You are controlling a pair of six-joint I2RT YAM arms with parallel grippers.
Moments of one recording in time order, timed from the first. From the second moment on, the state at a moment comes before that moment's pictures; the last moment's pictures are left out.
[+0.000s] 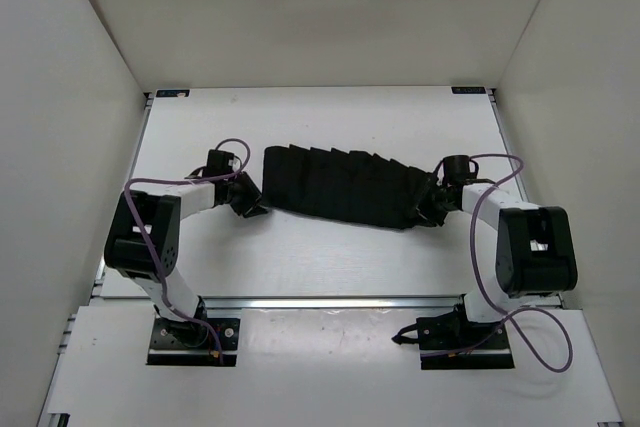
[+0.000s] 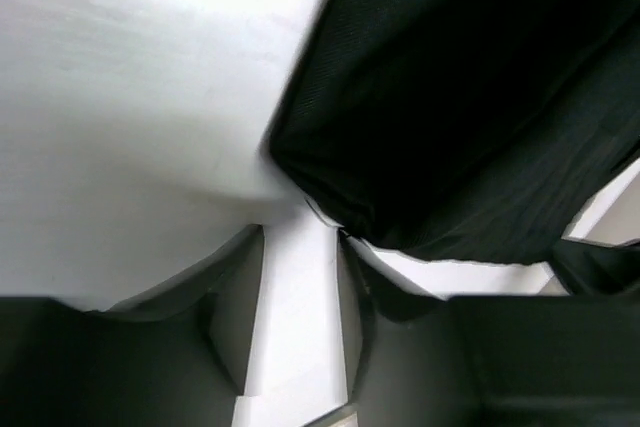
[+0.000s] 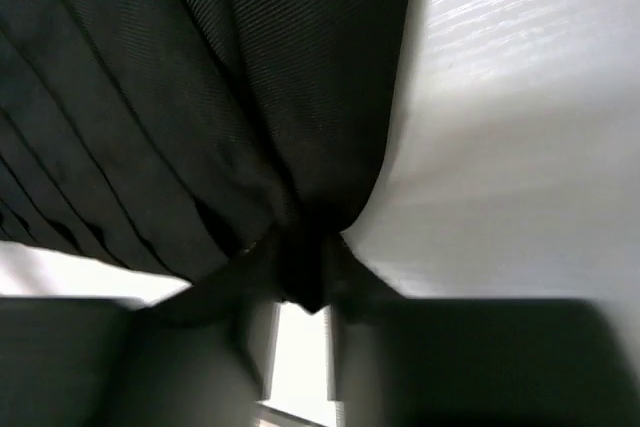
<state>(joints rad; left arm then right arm) -0.17 1.67 0.83 -0.19 0.36 -0.80 0.04 1.53 0.77 -0.39 -0.29 0.64</state>
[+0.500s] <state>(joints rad) -0.36 1.55 0.60 0.03 0.35 -0.94 -0.22 1.52 0.88 -0.62 -0.25 0.37</state>
